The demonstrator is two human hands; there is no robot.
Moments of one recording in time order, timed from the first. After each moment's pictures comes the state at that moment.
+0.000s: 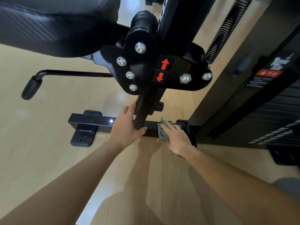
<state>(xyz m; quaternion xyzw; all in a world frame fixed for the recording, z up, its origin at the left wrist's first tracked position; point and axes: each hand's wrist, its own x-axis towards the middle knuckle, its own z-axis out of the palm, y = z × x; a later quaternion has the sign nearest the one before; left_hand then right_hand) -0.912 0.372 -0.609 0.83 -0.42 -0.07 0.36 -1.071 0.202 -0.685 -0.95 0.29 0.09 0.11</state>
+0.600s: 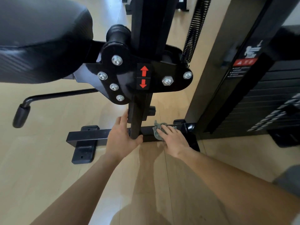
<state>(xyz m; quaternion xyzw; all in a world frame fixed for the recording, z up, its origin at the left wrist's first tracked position) -0.911 0.377 -0.606 0.81 -0.44 -0.08 0.37 -1.071 0.210 -0.704 -0.96 0.28 0.05 0.06</state>
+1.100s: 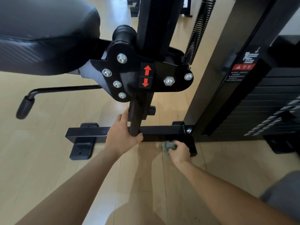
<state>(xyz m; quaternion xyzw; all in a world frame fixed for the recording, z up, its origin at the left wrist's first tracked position) -0.912 0.376 -0.606 0.83 -0.43 -0.09 0.34 -1.100 0.237 -0.724 -0.73 0.58 -0.10 0.35</state>
